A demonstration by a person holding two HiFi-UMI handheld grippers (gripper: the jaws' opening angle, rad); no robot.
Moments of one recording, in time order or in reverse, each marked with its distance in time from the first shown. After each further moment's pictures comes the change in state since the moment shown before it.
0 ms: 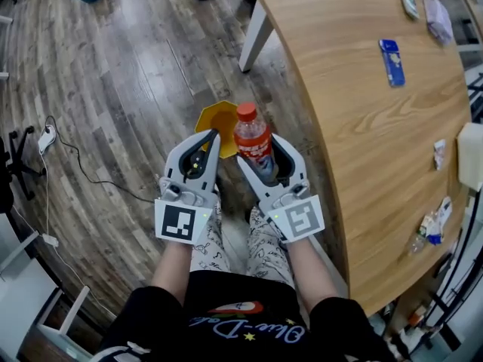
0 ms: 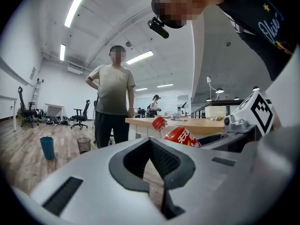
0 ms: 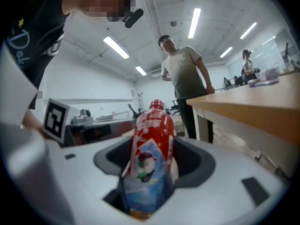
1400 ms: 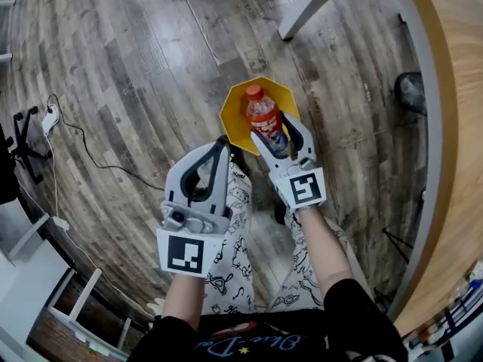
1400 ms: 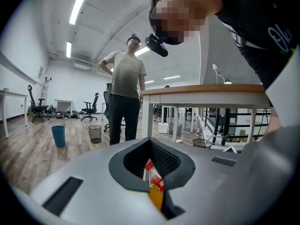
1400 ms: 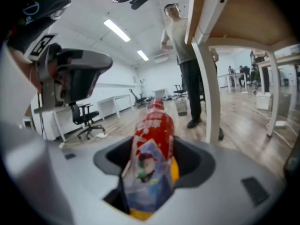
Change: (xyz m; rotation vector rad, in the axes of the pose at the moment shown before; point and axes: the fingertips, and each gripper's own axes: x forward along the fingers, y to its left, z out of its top) left arm -0.021 0.043 -0.130 -0.009 0.053 0.099; right arm 0.103 -0.031 -0.258 -0.042 0.147 0.039
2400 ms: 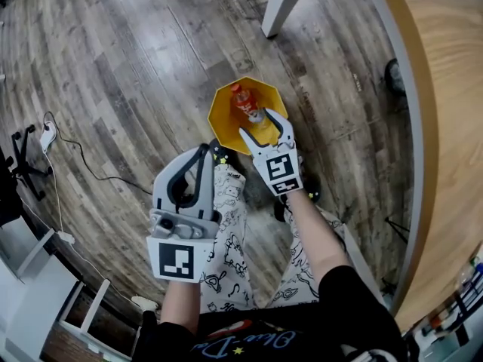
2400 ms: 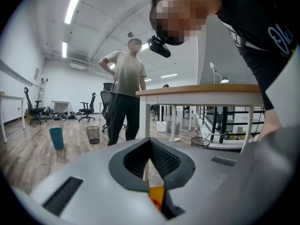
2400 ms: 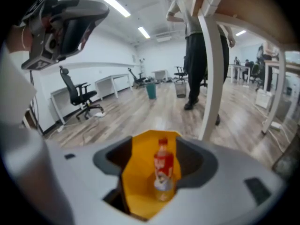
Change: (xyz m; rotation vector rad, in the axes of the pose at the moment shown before) left arm 0.003 -0.004 0.005 0.037 0.033 -0.027; right arm 0.026 -0.013 -0.077 -0.041 0.255 -0.034
